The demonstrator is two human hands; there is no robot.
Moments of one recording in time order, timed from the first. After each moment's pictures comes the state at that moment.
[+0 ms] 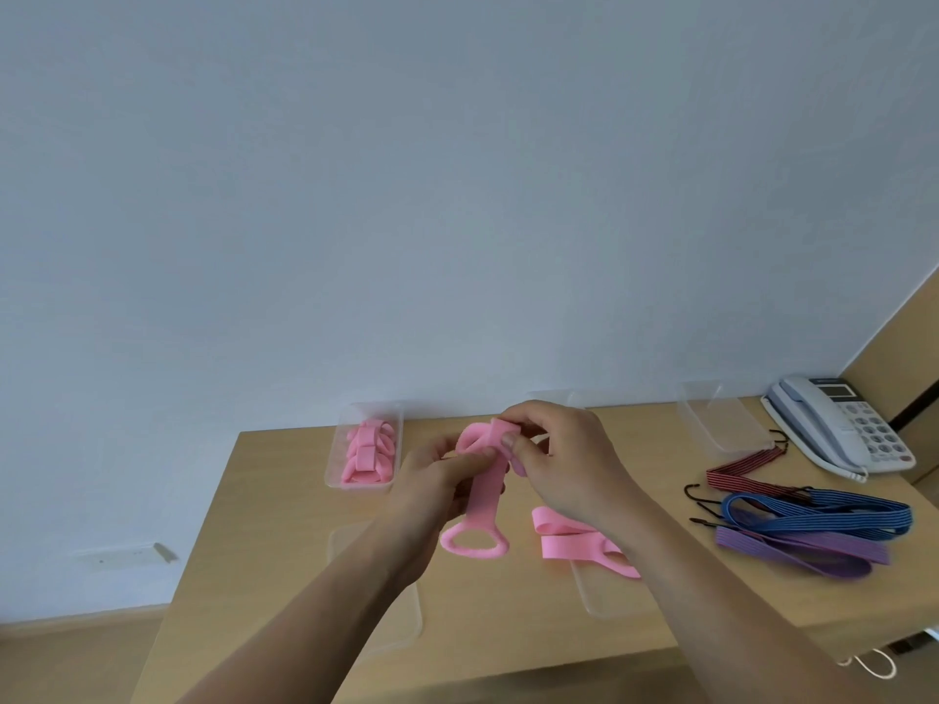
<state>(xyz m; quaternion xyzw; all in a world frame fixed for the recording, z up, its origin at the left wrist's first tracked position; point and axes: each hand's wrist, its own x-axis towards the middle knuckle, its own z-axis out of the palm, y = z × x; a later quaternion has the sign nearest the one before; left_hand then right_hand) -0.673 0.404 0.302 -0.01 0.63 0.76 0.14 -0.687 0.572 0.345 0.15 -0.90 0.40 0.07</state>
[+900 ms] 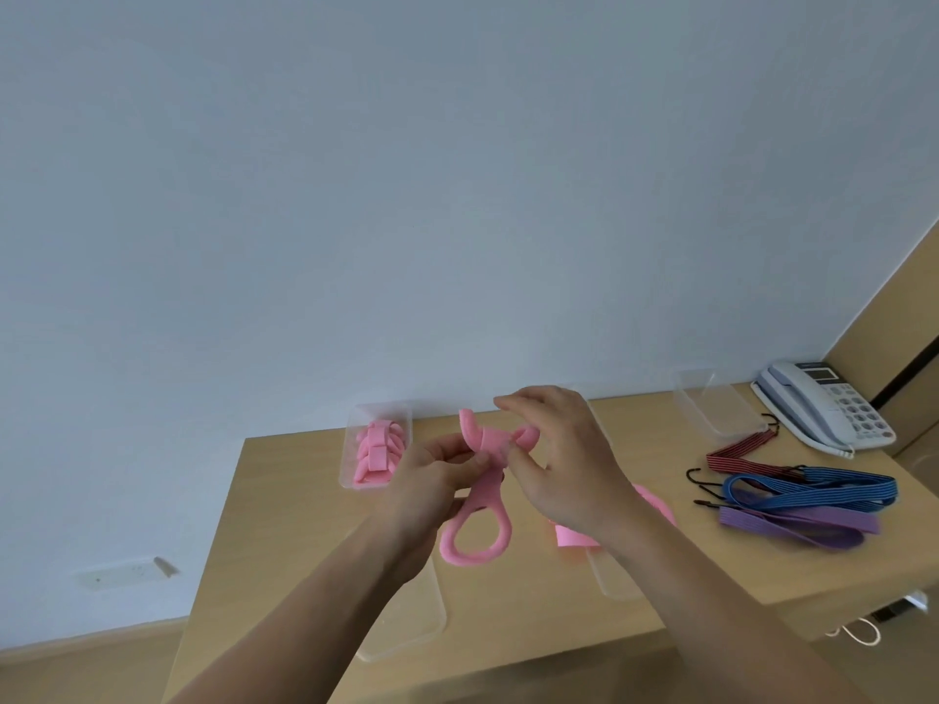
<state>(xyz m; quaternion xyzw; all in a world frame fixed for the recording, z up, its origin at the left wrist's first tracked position) -0.671 0.369 0.300 0.03 0.62 0.76 0.18 -0.672 0.542 0.331 0.15 -0.92 0.32 0.17</state>
